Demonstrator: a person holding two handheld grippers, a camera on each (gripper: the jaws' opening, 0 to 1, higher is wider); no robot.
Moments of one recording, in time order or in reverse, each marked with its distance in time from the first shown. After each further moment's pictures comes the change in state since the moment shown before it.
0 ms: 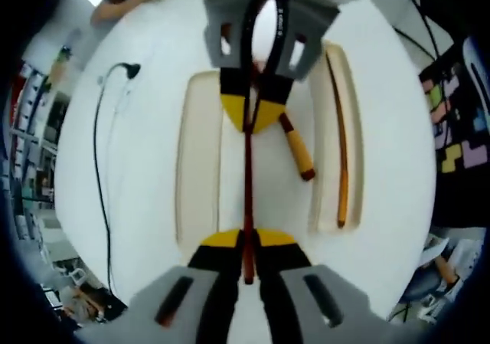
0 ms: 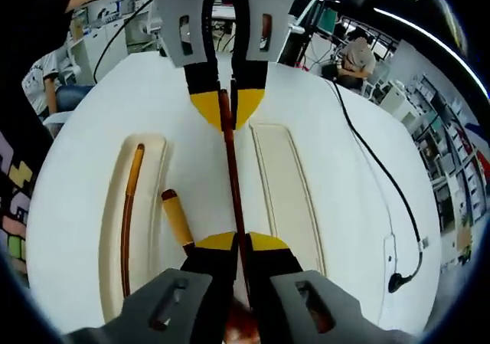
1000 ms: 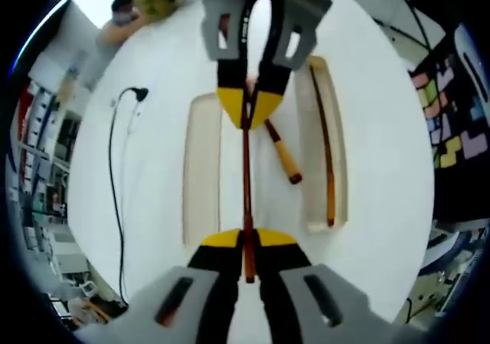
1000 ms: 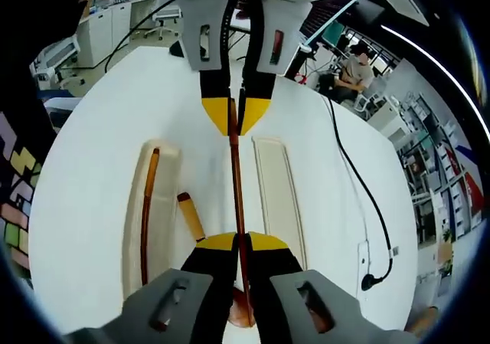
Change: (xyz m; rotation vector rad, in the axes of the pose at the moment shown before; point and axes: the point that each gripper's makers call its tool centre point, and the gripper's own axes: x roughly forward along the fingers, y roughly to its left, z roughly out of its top) left arm -0.017 -0.016 0.009 0.069 -0.100 0.056; right arm -0.038 0.008 0.009 -0.034 0.048 -0.068
